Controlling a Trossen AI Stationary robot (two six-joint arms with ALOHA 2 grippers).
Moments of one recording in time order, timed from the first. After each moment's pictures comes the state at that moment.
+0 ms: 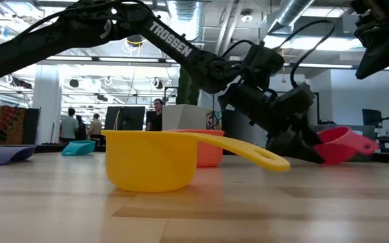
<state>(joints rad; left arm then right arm) 0.13 2.59 2.03 0.08 0.19 0.90 0.51 0.67 0.64 -0.93 0.52 1.68</state>
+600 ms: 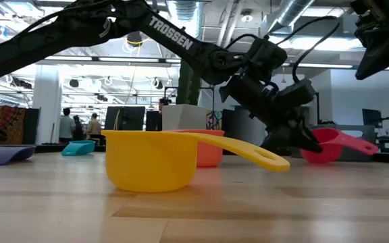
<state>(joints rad) 0.13 2.58 2.09 -0.05 0.14 0.93 0.51 0.67 0.64 -0.93 0.53 1.67</state>
